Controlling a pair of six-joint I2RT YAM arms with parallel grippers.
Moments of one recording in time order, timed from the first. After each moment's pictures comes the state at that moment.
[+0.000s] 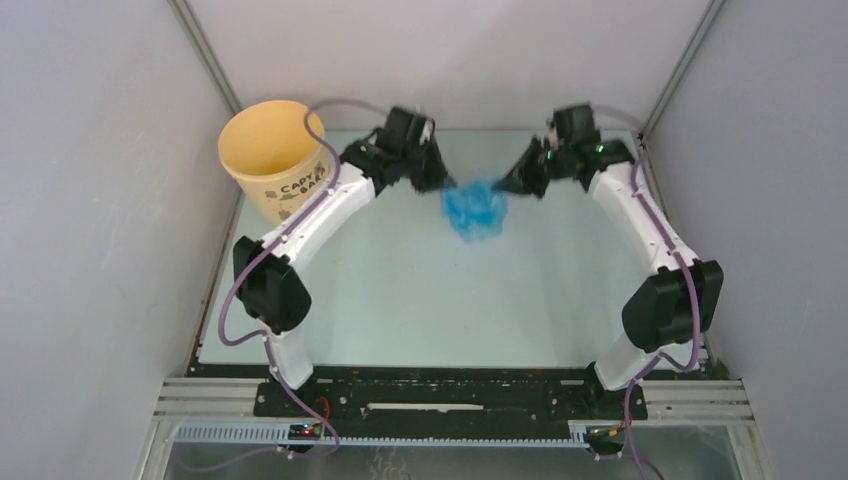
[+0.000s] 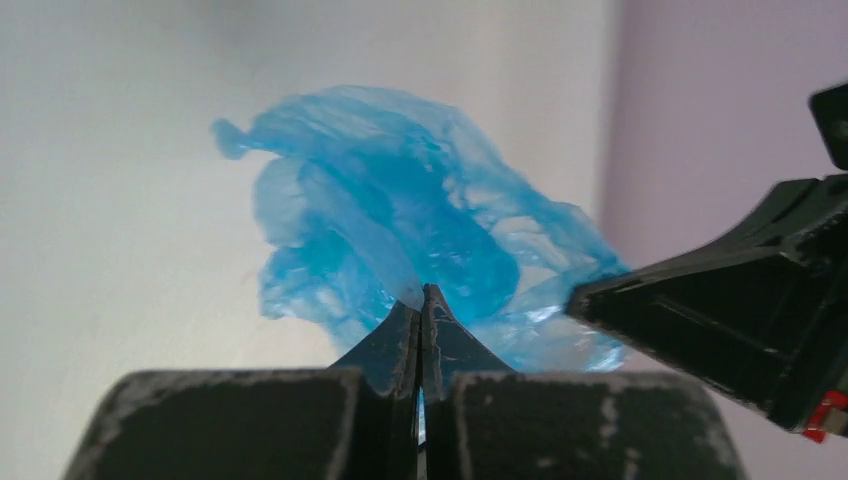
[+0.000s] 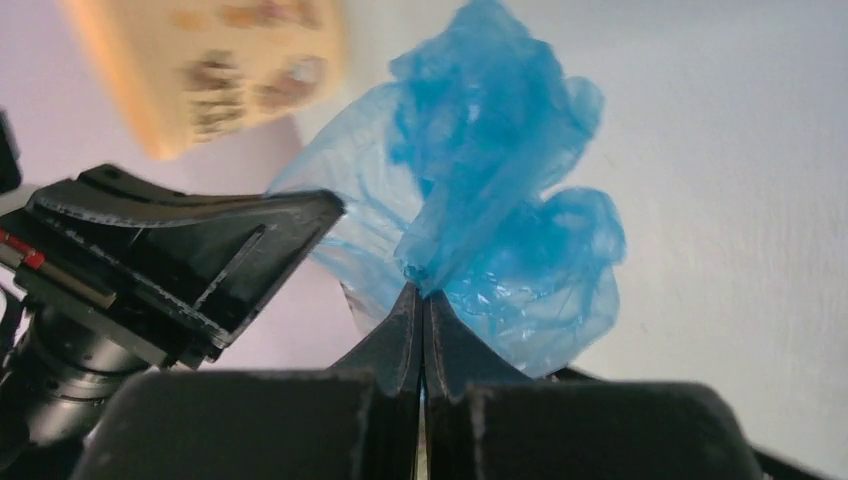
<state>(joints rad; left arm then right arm) -0.59 1.79 1.66 -0.69 0.17 -0.84 0.23 1.61 1.44 -0.75 -0.54 0.93</state>
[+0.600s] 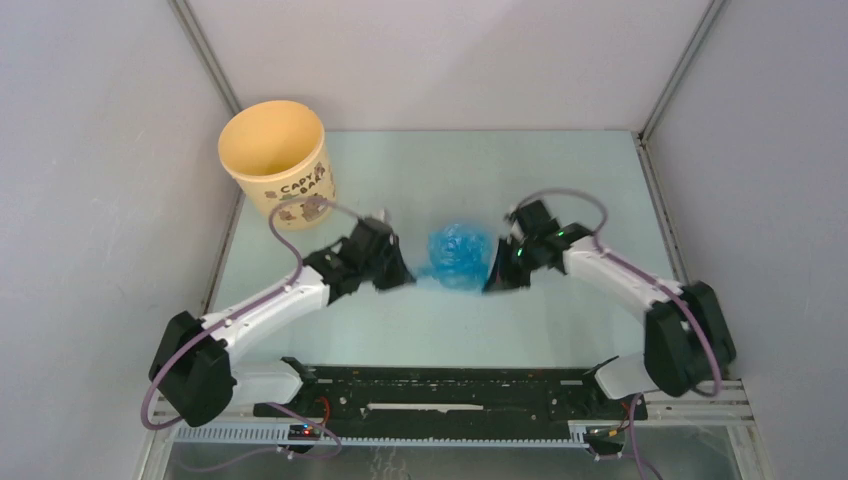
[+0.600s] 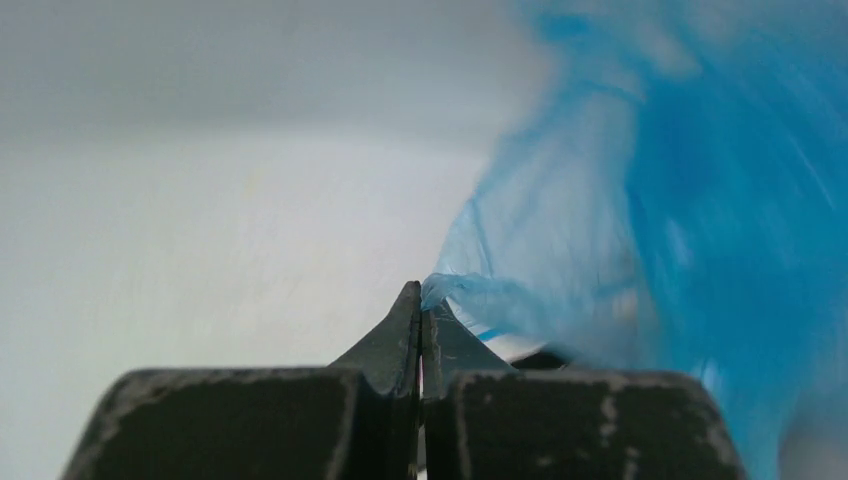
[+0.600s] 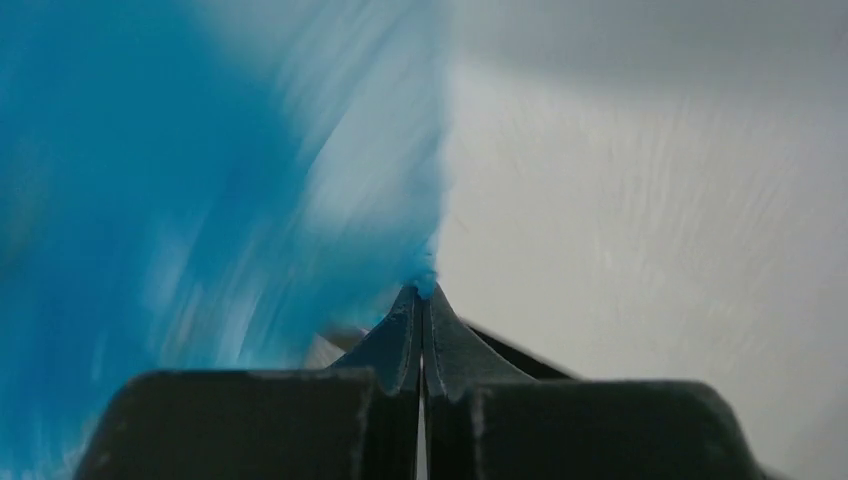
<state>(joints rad) -0.66 1.20 0.93 -0.39 0.01 -0.84 0.45 1.33 1.02 -0.58 -0.42 0.67</state>
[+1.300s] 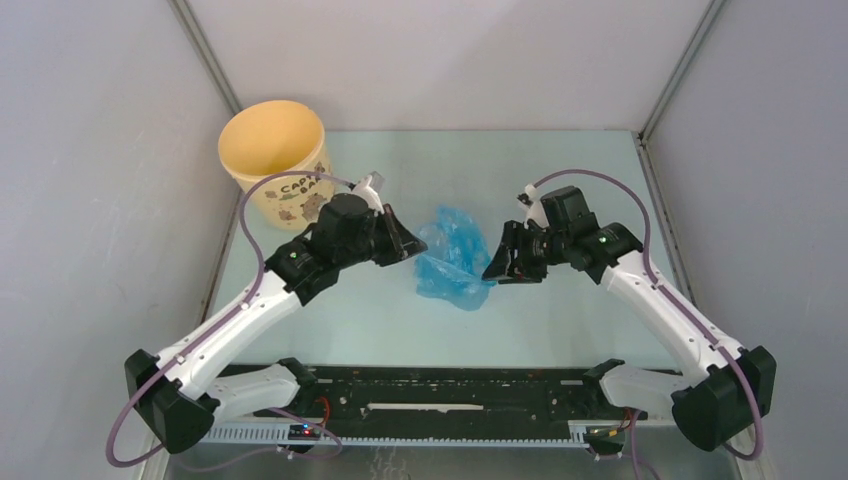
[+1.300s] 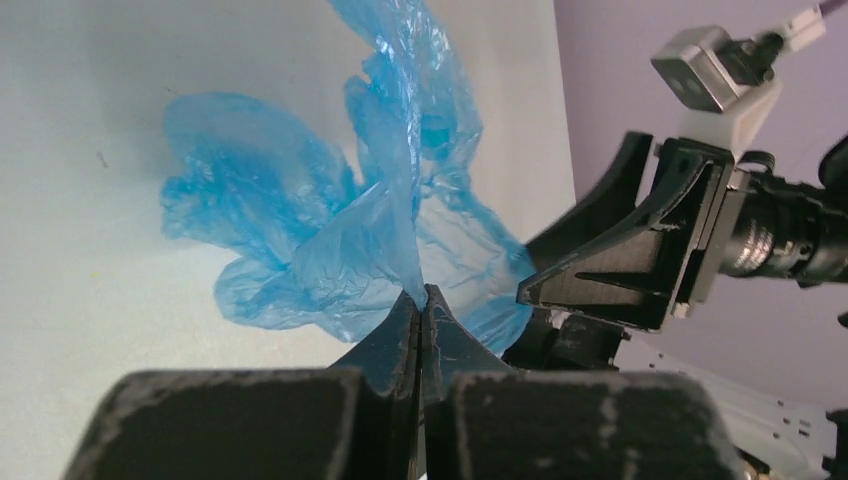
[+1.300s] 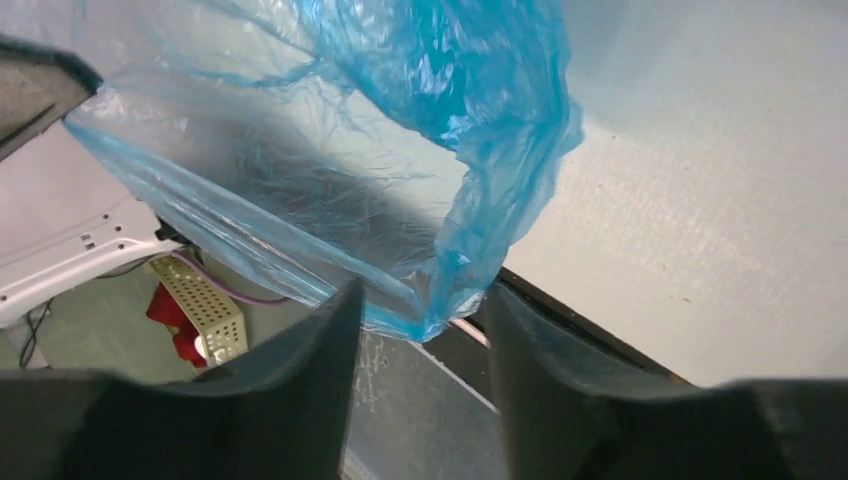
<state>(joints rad) -0.69 1.08 1.03 -0.46 0.10 -0.86 0.47 1.16 1.05 -0.77 -0.50 0.61</state>
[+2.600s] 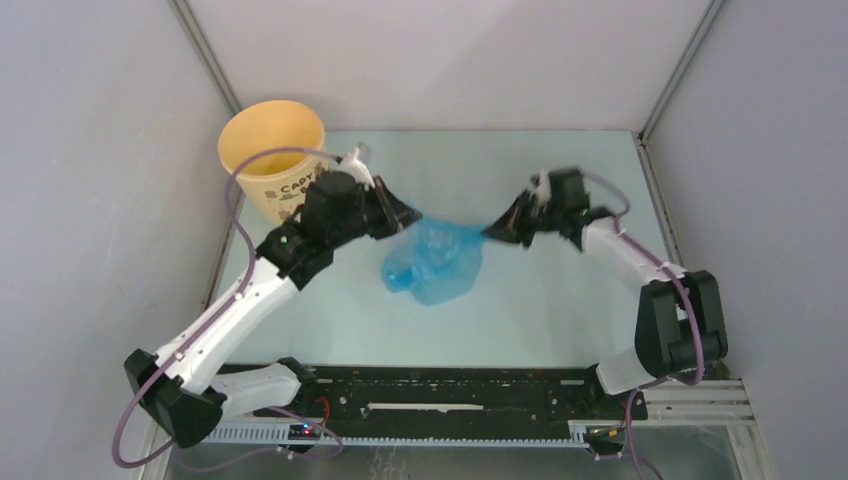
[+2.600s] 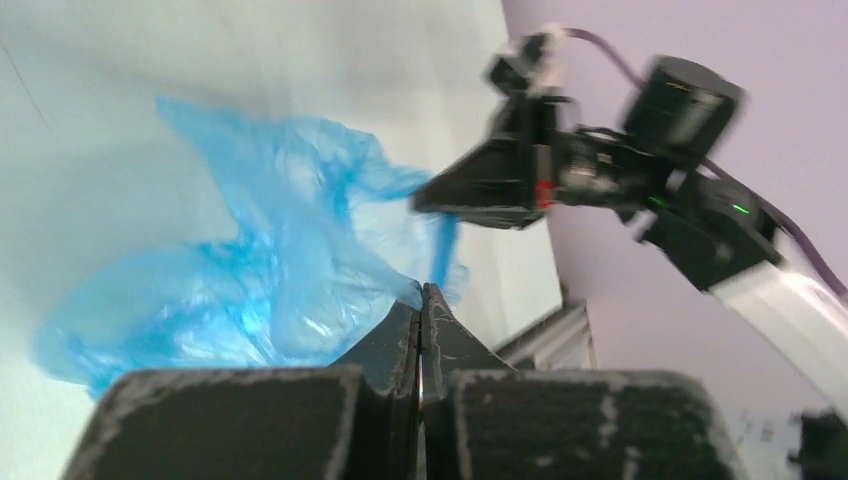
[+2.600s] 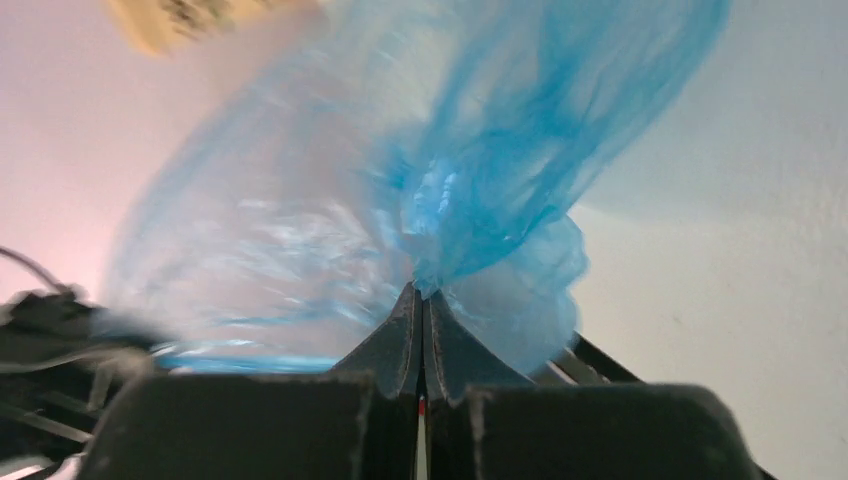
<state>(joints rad) -0.64 1.09 1.10 -0.41 0.11 -0.82 0.29 1.50 0.89 -0.18 -0.79 1.07</state>
